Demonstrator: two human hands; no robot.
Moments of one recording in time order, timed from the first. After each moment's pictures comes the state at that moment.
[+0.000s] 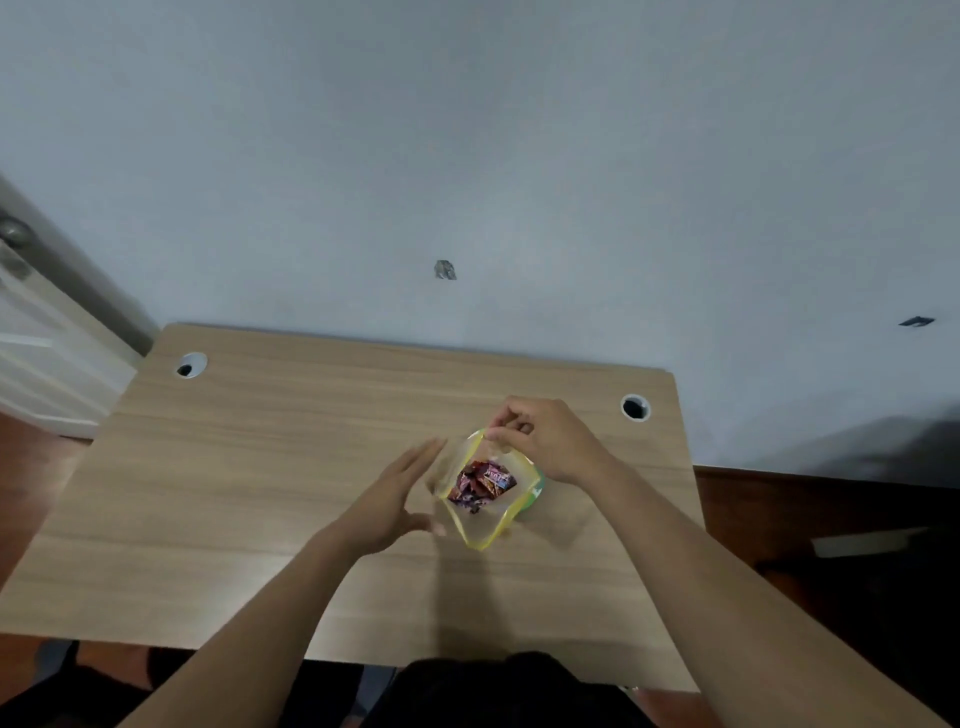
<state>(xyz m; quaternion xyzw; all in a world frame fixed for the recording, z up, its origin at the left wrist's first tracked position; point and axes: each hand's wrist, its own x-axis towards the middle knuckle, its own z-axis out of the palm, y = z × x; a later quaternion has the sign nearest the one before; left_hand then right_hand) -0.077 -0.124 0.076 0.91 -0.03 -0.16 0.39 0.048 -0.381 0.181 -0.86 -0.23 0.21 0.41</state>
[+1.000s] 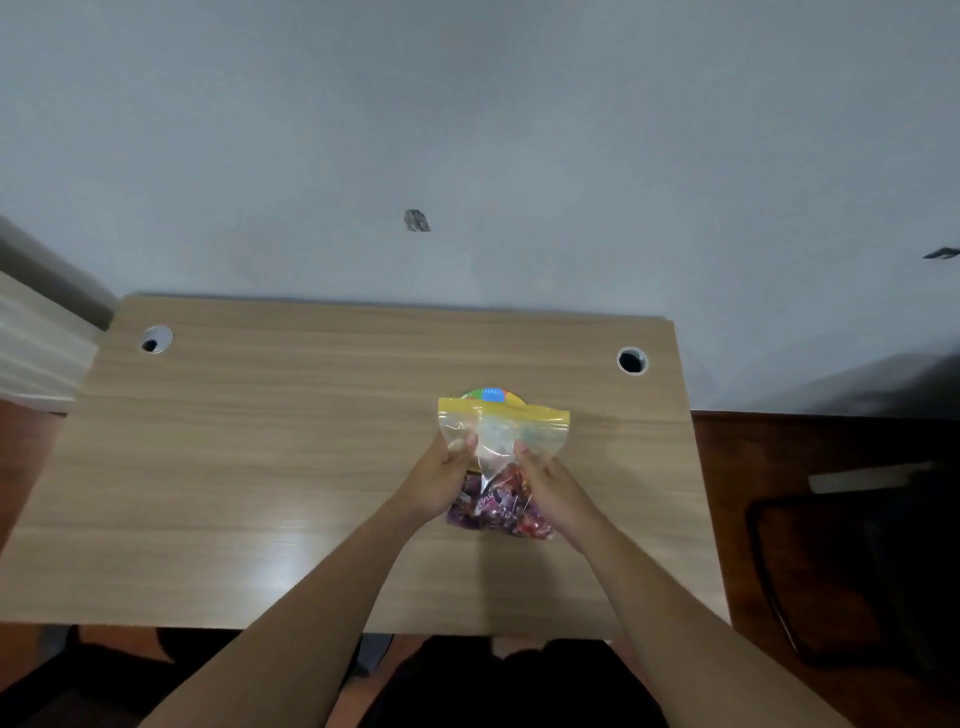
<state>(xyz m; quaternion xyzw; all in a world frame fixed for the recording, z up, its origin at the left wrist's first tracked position) -0.042 -0.225 0.066 0.75 0.16 -0.19 0.62 -0.022 -0.422 0.086 -0.77 0.07 0.33 0.54</state>
